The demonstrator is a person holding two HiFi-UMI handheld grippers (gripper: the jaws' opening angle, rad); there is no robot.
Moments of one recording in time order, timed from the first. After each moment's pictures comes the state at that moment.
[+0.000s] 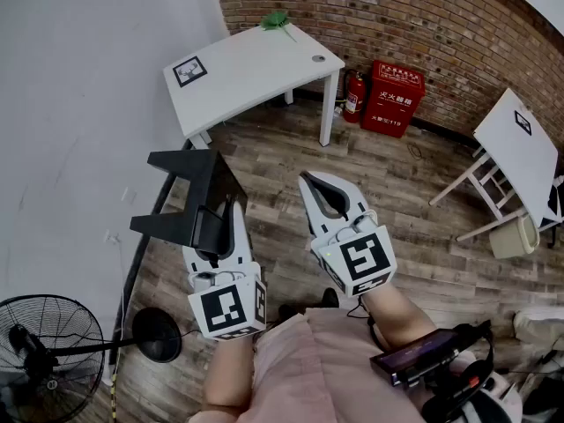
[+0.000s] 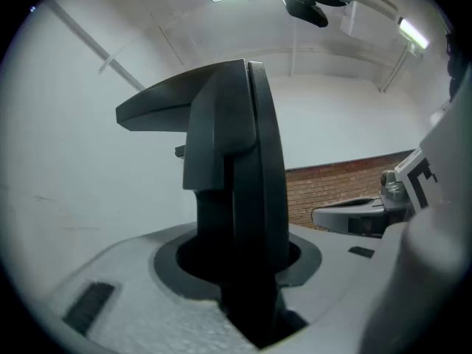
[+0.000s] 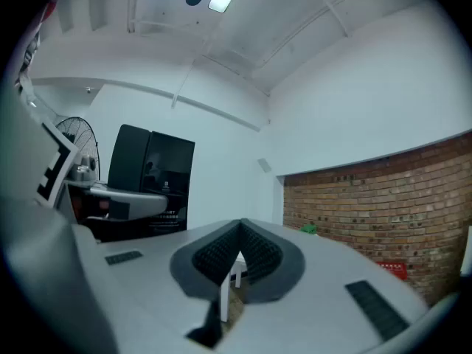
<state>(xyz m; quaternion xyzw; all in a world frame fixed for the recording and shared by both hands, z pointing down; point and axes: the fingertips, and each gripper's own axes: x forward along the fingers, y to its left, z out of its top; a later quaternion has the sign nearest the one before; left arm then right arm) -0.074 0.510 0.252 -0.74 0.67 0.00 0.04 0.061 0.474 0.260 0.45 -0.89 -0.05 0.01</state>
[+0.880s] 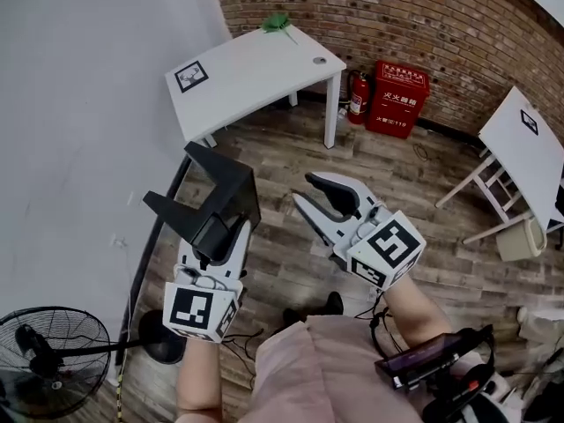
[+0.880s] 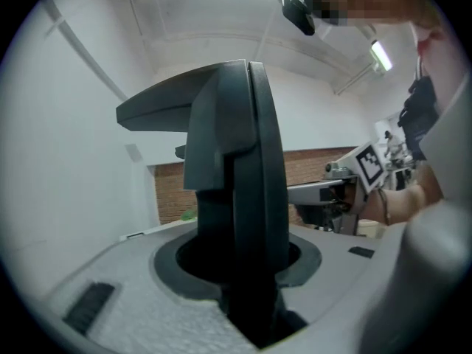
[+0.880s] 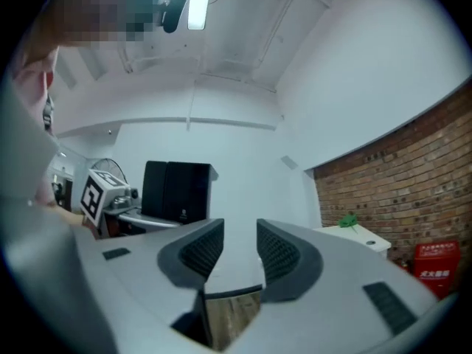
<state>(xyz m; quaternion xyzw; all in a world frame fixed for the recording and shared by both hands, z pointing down) -0.027 0.502 0.260 -0.86 0.50 -0.09 0.04 0.078 0.472 0.247 0.31 -0.95 0.02 -0.04</state>
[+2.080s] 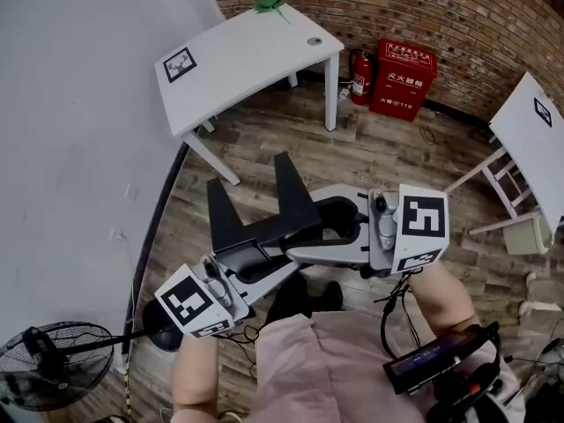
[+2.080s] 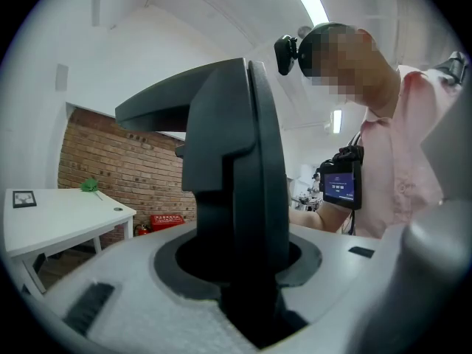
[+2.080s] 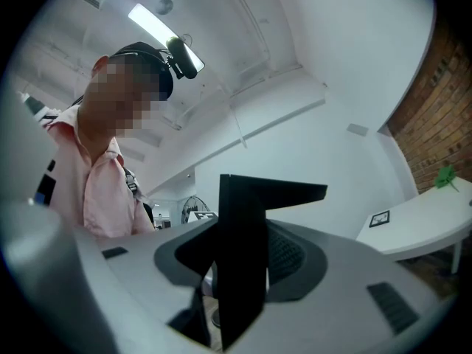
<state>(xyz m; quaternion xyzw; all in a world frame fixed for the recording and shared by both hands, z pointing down) 0.111 0.515 0.294 -0.98 0.19 -0.05 -0.08 0.100 0.505 0.232 -0.04 -0.99 0.10 -0.09</state>
